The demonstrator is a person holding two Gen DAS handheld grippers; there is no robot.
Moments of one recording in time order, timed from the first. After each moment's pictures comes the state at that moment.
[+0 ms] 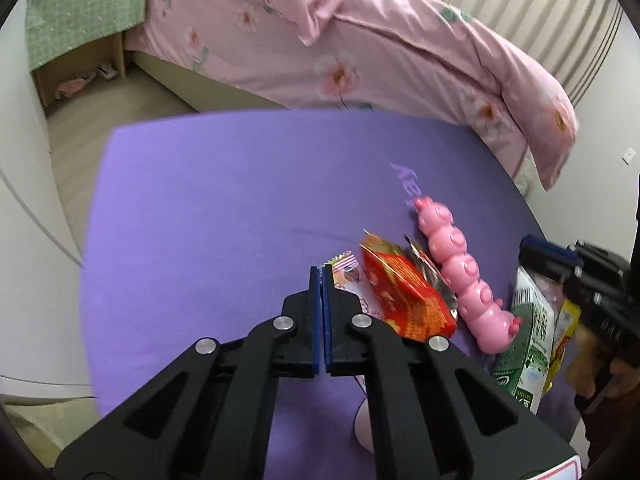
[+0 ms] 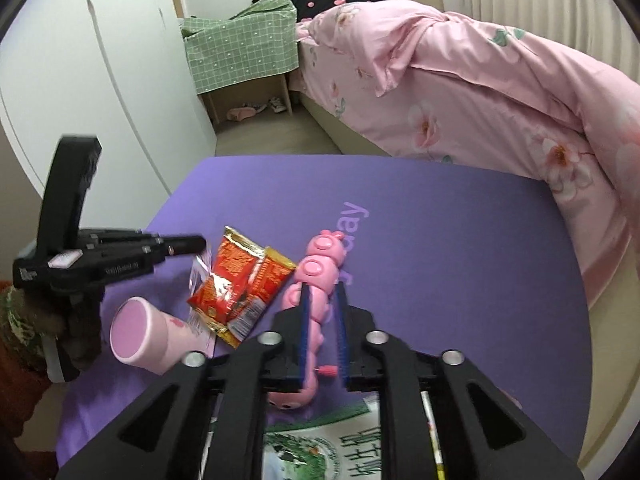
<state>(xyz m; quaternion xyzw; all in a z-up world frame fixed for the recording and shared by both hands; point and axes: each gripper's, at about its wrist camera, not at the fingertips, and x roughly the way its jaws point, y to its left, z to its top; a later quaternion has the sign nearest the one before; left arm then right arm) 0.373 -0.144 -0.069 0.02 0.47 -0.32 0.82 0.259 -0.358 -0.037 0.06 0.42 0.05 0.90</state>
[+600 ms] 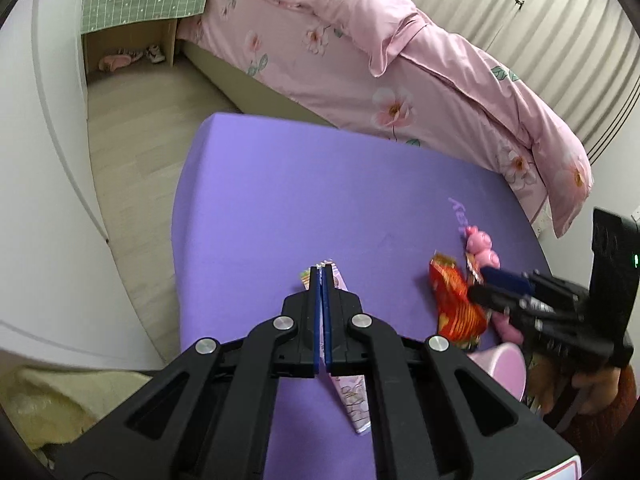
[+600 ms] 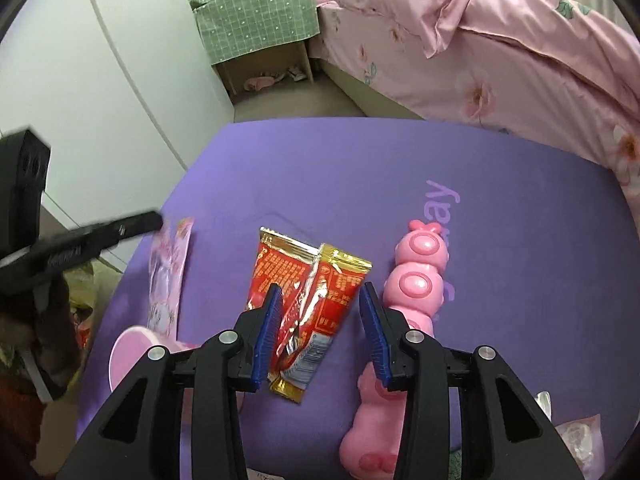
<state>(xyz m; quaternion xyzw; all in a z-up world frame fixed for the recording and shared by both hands) 0.377 -0.057 -0.077 -0.05 0.47 -0.27 0.84 0.313 -0.307 -0.073 0.08 0.47 0.08 0.87</state>
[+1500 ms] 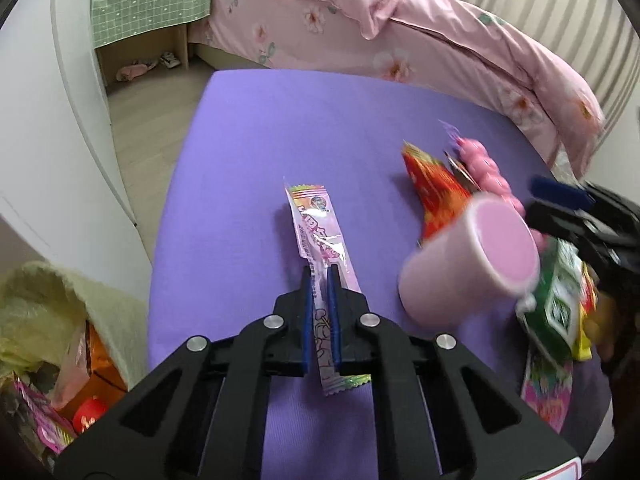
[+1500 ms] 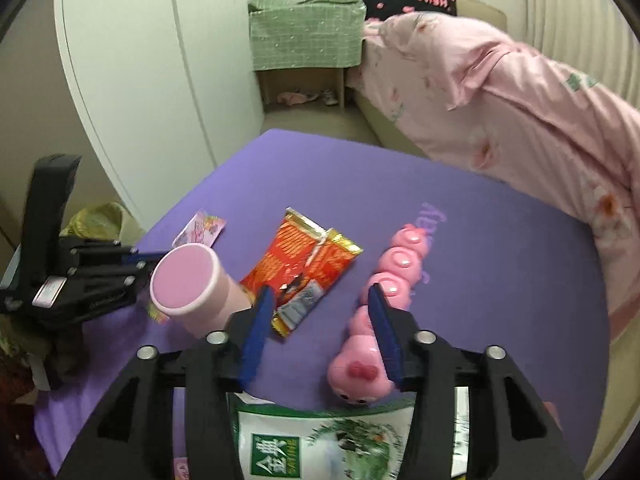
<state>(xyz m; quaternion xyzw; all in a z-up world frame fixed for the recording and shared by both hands) 0.282 -0.079 -0.101 0.02 0.47 -0.23 0.85 0.250 -0.303 -0.047 -0.01 0.42 0.13 0.90</state>
